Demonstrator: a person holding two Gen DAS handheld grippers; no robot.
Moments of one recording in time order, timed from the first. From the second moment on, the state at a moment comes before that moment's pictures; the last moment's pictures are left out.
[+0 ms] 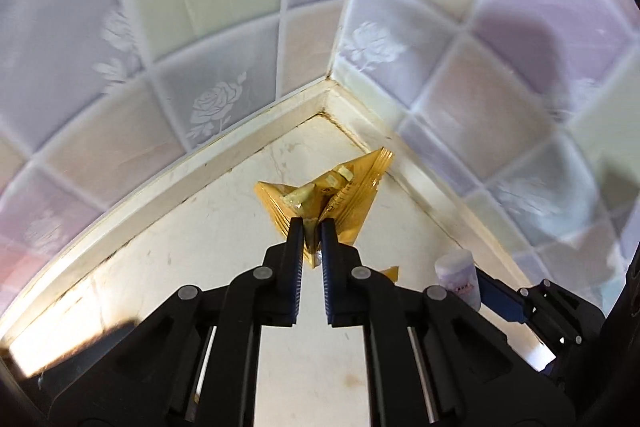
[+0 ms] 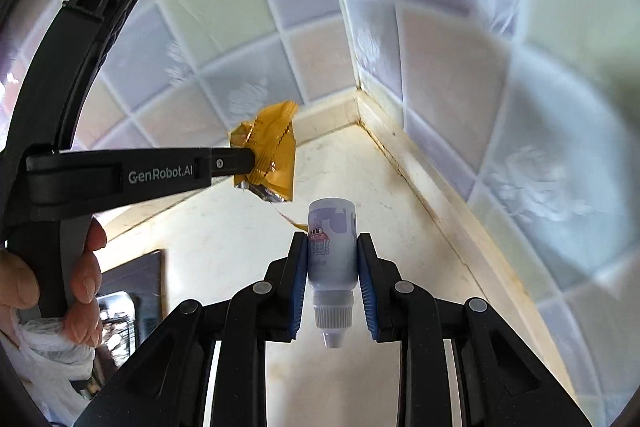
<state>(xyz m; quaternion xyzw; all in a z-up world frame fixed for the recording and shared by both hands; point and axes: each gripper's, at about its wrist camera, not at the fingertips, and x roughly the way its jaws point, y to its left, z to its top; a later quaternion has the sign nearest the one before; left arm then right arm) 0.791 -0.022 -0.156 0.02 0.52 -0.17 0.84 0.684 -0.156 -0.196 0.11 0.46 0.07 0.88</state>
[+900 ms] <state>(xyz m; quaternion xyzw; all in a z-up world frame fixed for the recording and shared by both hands) 0.457 -0.020 0.021 0.00 0.42 -0.16 0.89 0.380 -0.166 -0.021 0.09 0.36 0.16 0.91</state>
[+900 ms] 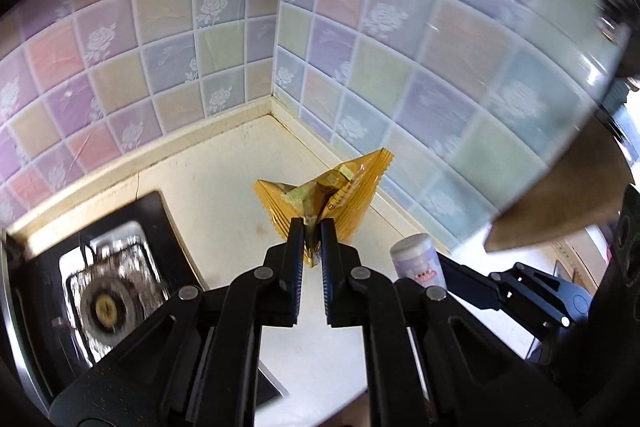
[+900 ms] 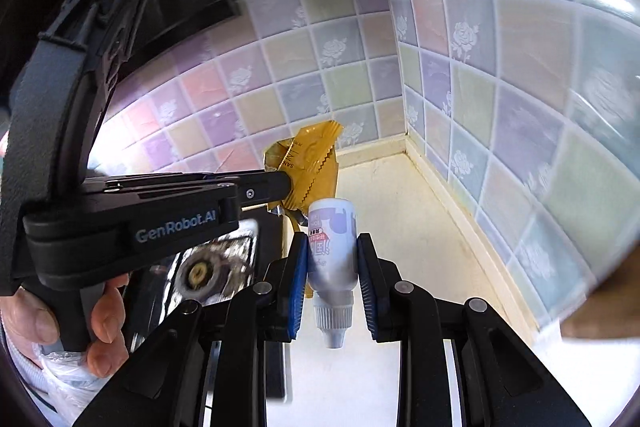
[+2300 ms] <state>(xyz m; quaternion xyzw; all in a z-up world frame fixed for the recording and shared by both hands) 0.115 -0.004 -0.456 0.00 0.60 -0.17 0.78 0.041 -0.154 -0.505 0.14 0.60 0.11 0.78</state>
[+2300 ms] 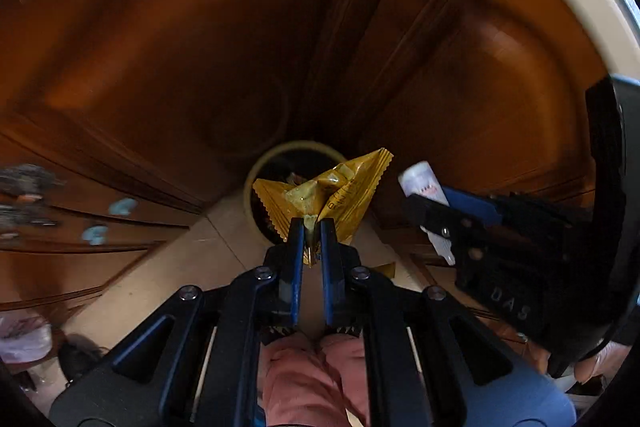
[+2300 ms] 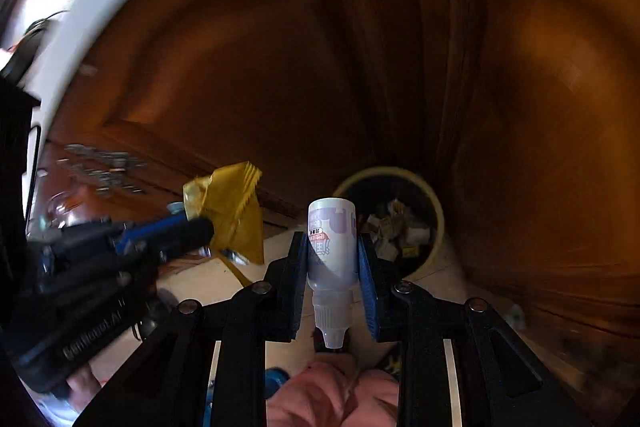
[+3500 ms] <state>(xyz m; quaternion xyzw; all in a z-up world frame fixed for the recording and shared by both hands) 0.159 -0.001 -0.566 0.01 0.61 -0.15 0.78 0.079 -0.168 -0.654 0.17 0.63 0.06 0.76</state>
